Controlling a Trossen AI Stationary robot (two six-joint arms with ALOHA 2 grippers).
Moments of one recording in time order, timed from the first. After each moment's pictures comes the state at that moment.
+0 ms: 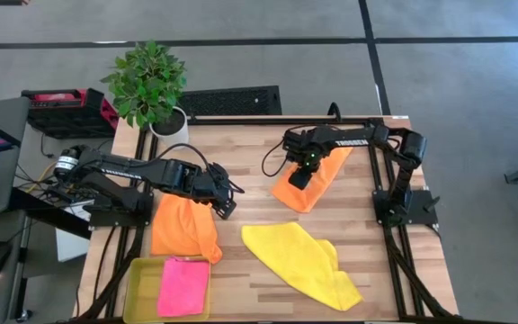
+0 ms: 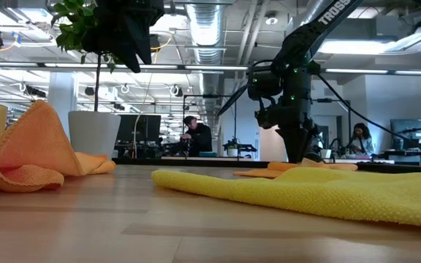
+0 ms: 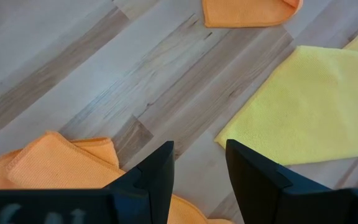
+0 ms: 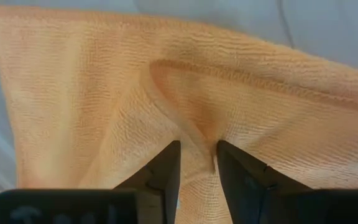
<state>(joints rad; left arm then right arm) -0.12 1.42 1.24 -0.94 -0.21 -0.93 -0.41 1.84 1.15 -0.82 -0.13 0.12</state>
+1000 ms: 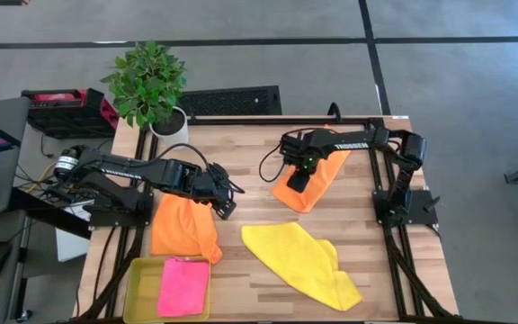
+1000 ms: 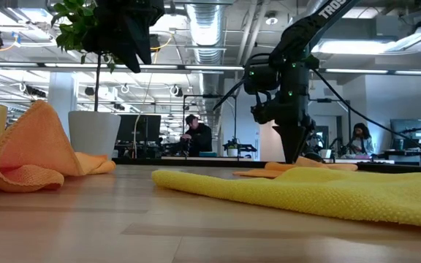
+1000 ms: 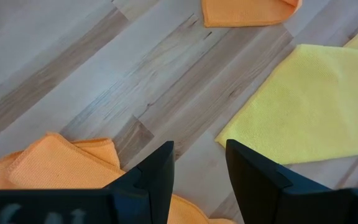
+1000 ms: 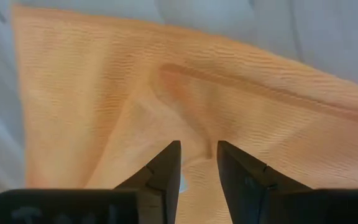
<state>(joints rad) -0.12 1.42 1.24 -0.94 -0.21 -0.92 -0.36 1.84 1.17 -0.83 -0.07 0.12</state>
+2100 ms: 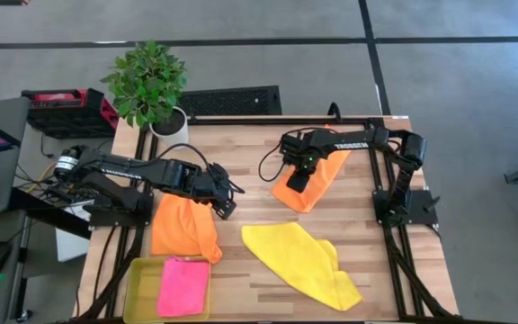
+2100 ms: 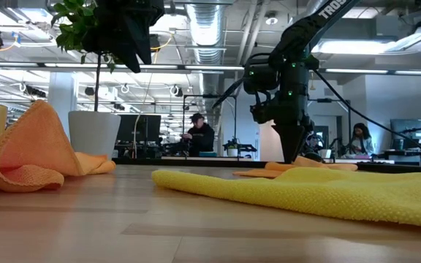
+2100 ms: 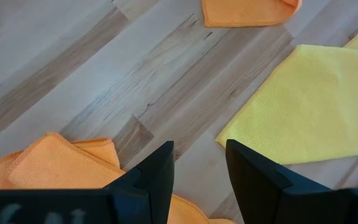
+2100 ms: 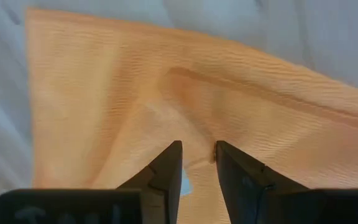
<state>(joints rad) -0.12 1.42 1.24 -0.94 -0.21 -0.92 -0.36 1.84 1.17 -0.82 -0.11 0.10</state>
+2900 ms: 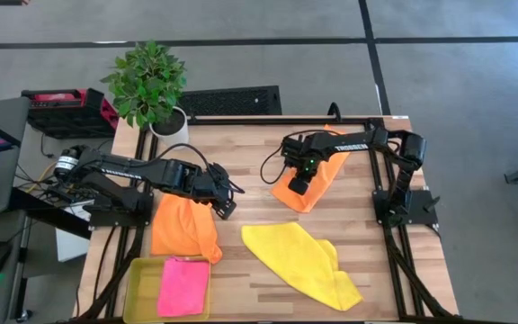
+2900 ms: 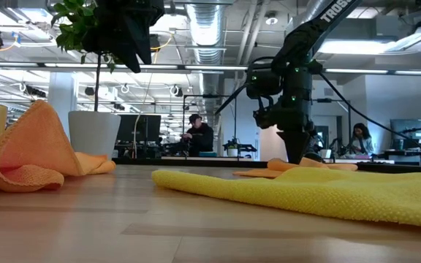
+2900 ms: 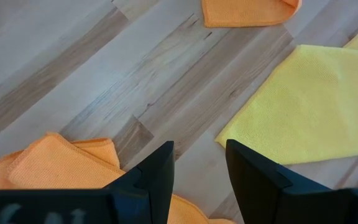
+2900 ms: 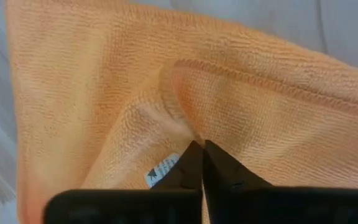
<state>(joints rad) -0.12 1.42 1.24 -0.94 -0.21 -0.92 -0.36 1.84 1.12 -0.78 -0.10 0.11</state>
